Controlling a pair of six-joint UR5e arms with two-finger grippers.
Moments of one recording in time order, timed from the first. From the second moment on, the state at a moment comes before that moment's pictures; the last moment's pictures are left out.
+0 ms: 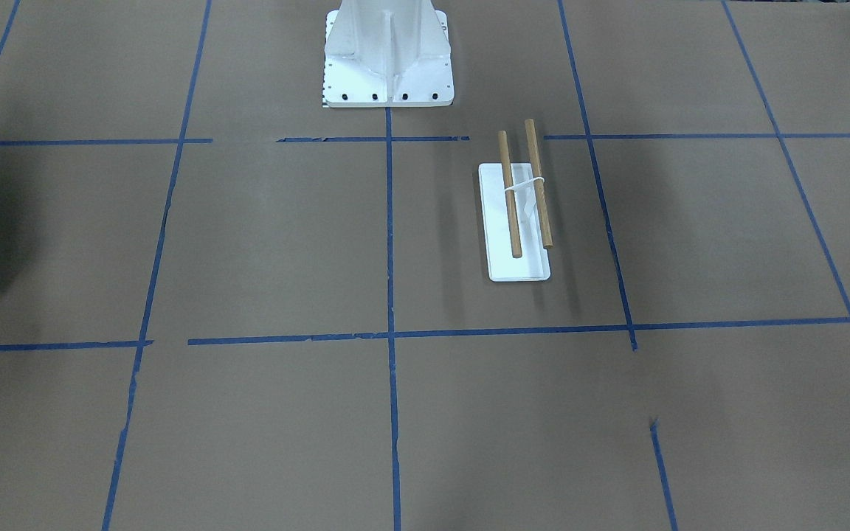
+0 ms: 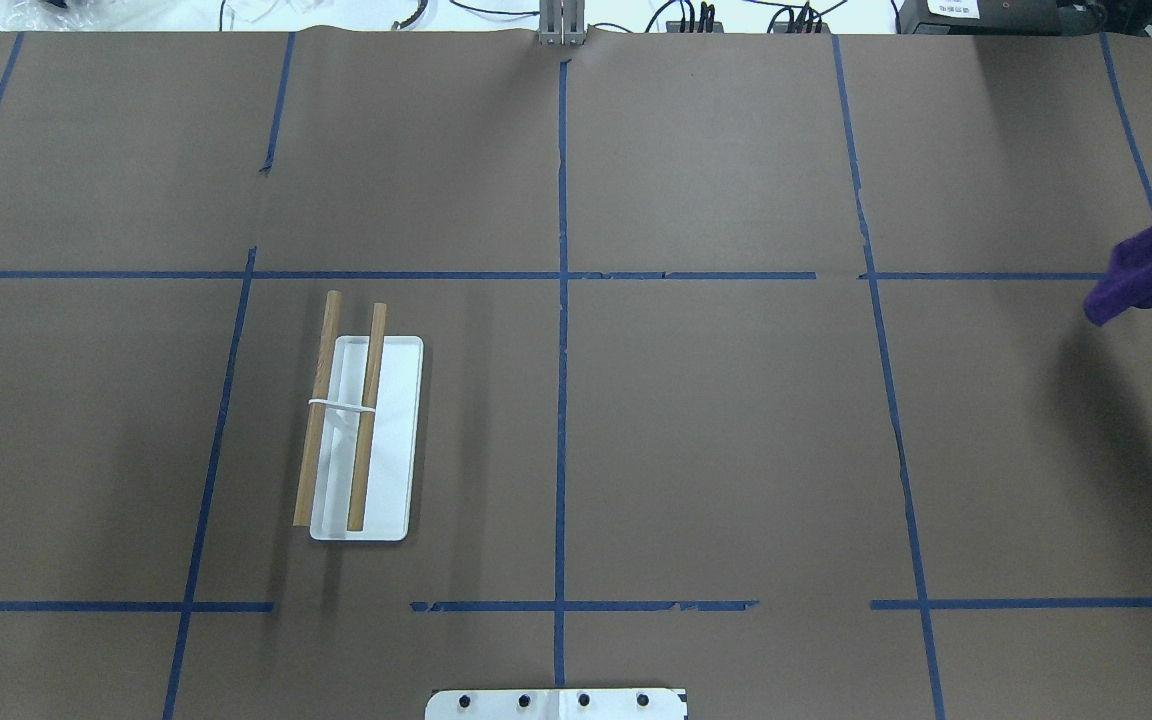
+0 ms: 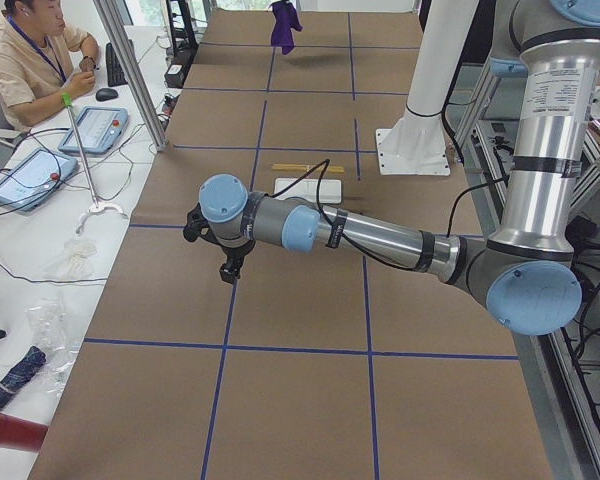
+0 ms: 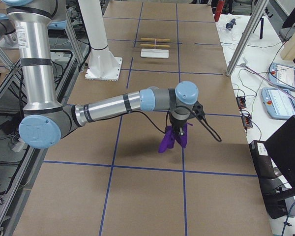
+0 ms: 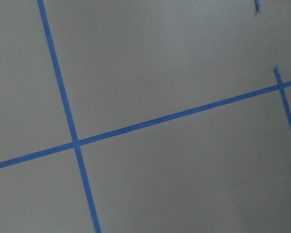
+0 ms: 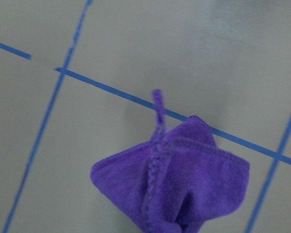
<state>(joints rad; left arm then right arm) -1.48 -1.65 -1.73 -1.64 -2.59 0.00 1.41 -1.47 1.88 -1.79 2.47 -0.12</state>
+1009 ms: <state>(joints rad) -1.03 -2.01 -1.71 -2.13 -2.60 -1.27 0.81 -0.99 2.00 -1.79 2.25 0.54</state>
